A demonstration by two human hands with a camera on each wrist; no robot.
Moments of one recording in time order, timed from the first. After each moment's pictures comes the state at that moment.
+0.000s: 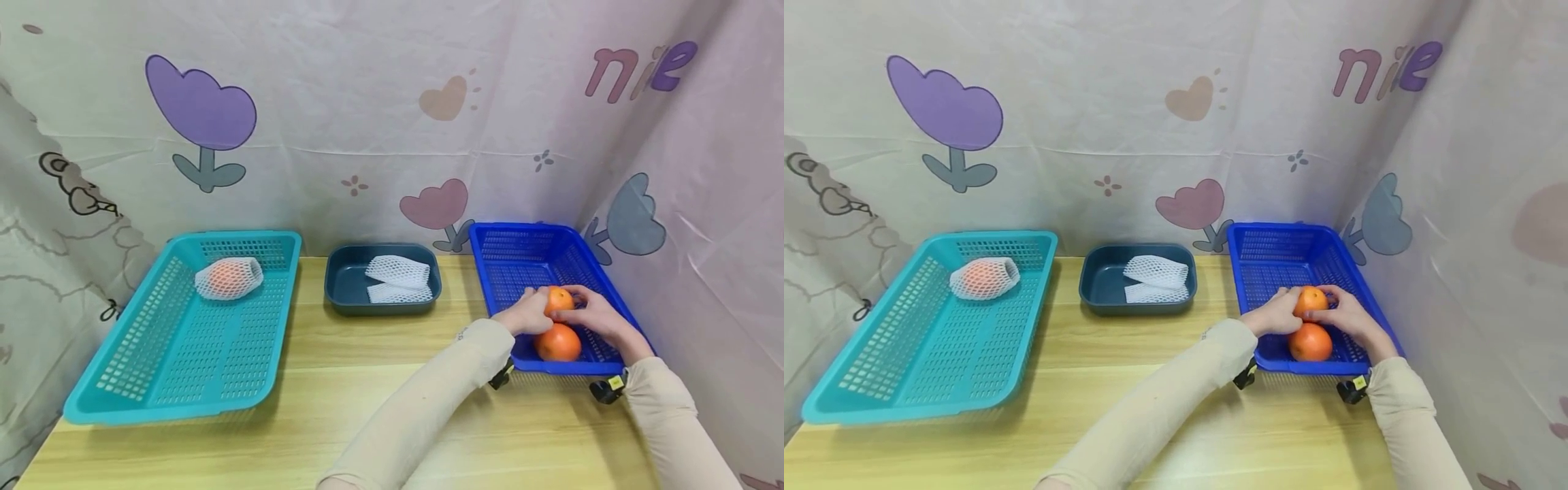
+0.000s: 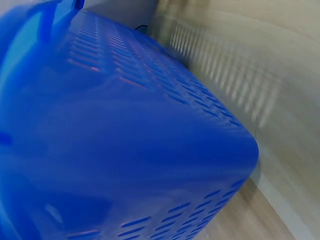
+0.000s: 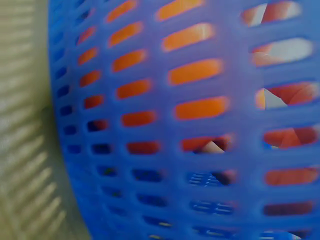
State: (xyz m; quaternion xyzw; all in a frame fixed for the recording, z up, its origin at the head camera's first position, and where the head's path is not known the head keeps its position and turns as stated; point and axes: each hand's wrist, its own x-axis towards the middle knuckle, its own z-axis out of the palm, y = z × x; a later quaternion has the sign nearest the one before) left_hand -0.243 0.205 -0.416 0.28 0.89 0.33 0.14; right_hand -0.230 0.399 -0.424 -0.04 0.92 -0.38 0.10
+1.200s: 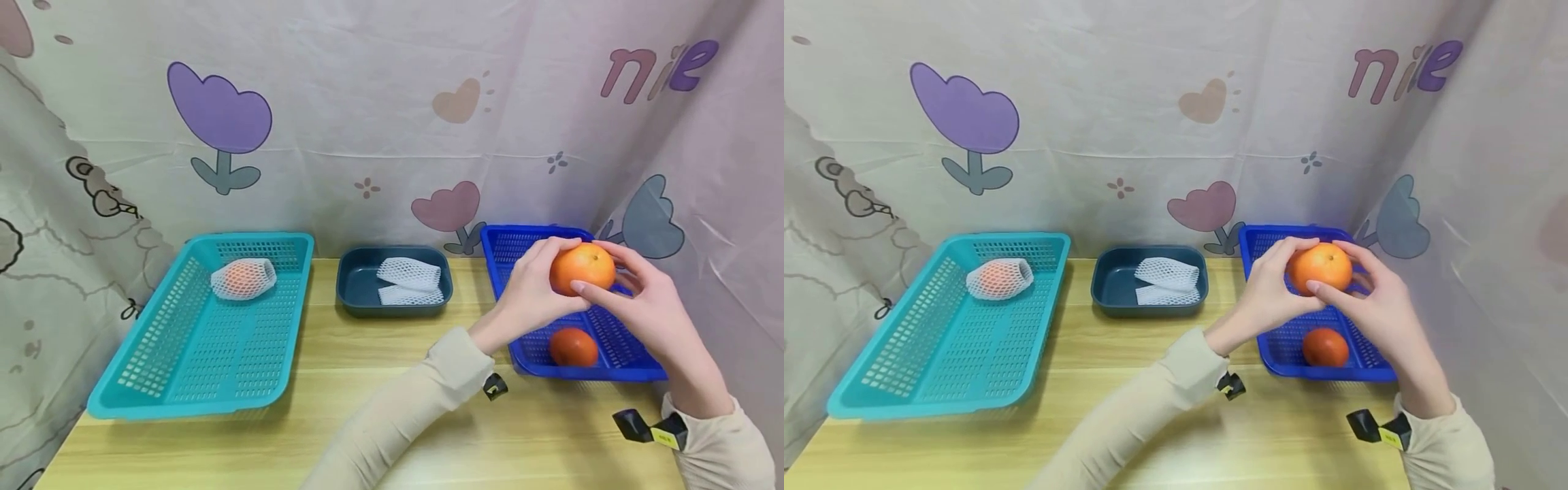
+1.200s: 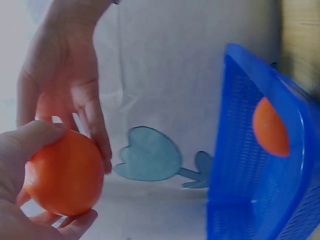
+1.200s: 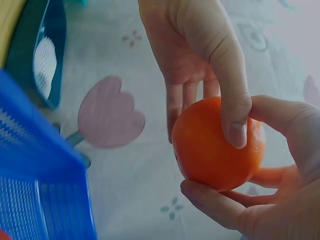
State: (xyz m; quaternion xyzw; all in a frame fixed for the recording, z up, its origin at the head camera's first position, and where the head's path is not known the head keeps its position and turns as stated) left_hand -0.197 0.132 -0.321 0.33 0.78 0.51 -0.12; right_hand -0.148 0.307 -0.286 -0.06 0.90 -0.41 -0.09
